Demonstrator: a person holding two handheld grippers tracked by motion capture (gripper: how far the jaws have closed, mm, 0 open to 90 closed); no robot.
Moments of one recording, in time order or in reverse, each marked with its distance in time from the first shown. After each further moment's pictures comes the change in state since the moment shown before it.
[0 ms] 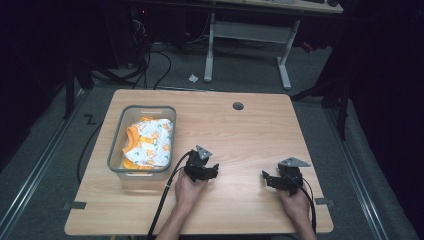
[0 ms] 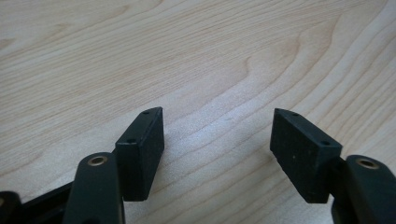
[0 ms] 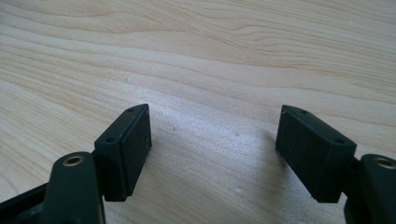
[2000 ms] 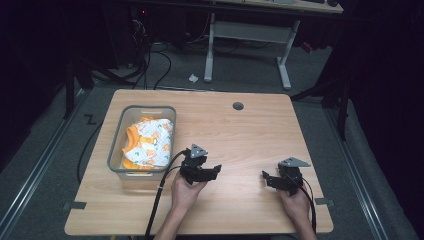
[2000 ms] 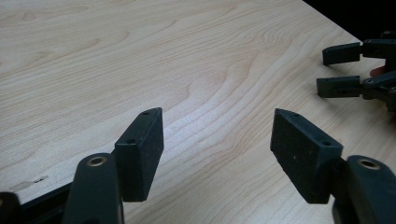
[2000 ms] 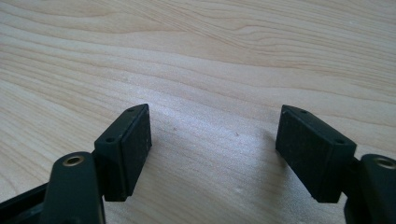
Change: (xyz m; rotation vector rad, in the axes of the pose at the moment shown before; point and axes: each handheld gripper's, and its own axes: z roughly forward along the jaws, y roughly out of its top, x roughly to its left) left arm -0.005 0.016 -0.052 -0.052 -0.169 -0.074; right arm 0.000 0.000 0.000 0.000 0.000 0.000
